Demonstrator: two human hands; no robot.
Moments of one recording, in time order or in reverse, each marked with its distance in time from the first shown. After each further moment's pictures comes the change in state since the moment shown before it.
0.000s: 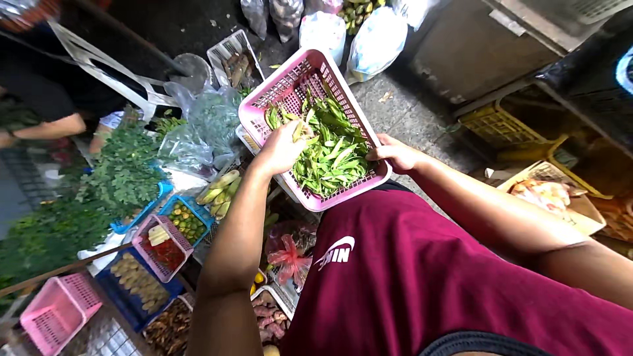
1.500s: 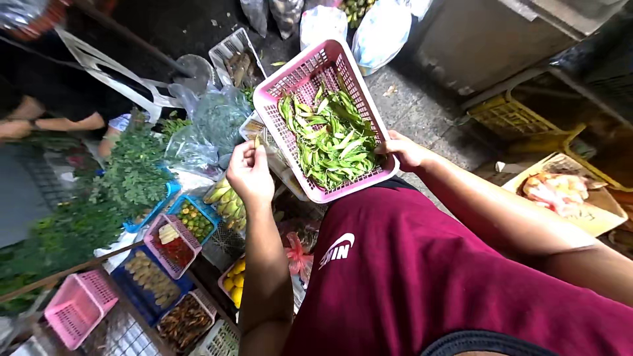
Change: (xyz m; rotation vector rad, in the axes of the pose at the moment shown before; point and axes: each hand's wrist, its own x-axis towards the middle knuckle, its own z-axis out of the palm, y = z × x) left_hand -0.073 -0.015 0.030 -0.154 0.913 -0.106; right_hand -0.007 -0.006 -0.002 0.046 0.058 0.010
